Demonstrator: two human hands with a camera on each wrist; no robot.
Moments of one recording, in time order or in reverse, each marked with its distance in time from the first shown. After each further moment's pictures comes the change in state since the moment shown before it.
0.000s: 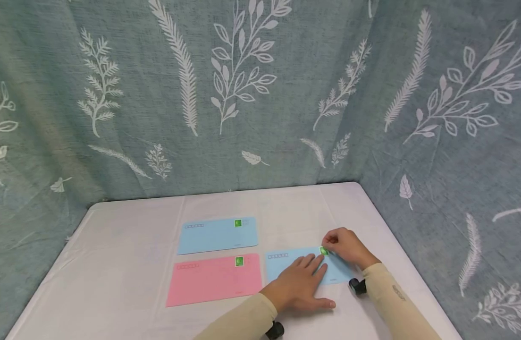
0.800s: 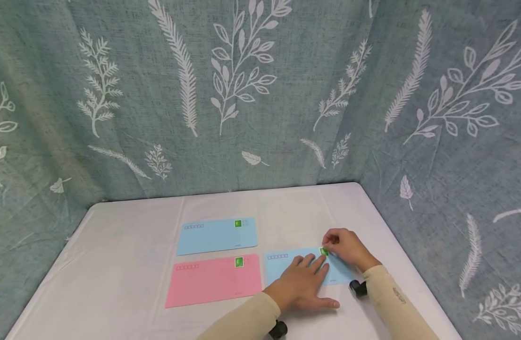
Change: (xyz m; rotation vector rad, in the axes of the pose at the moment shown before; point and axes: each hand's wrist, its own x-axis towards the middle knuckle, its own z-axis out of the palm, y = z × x) left_hand 0.005 0.004 -0.006 -0.009 -0.025 -0.042; right_hand -0.001 0.001 0.000 0.010 0.030 -0.011
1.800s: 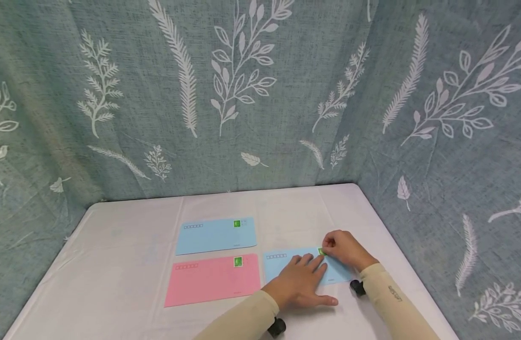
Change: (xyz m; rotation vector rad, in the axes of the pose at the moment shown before) left_hand 0.000 -0.004 -0.002 -0.039 0.001 0.004; right_hand 0.001 -0.004 0.000 -0.094 -0.064 -0.002
